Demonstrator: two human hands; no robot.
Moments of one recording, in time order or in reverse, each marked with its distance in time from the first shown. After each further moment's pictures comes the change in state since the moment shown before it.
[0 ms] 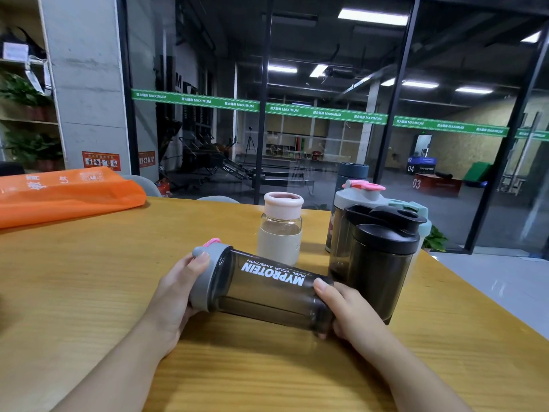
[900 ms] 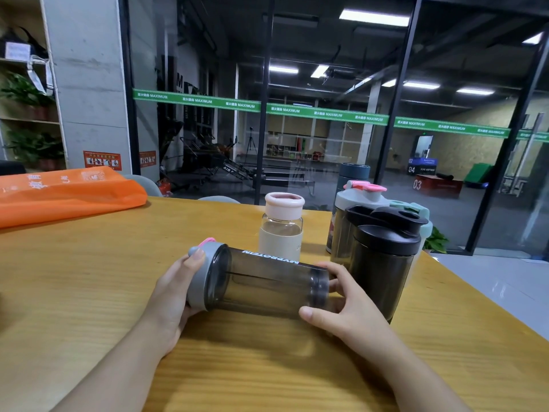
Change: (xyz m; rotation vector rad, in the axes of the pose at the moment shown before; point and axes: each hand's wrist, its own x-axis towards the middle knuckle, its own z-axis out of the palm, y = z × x) left_hand 0.005 -0.004 -0.004 -0.021 0.054 -0.009; right_hand -0.007 -0.003 -0.002 -0.046 0.064 -0.195
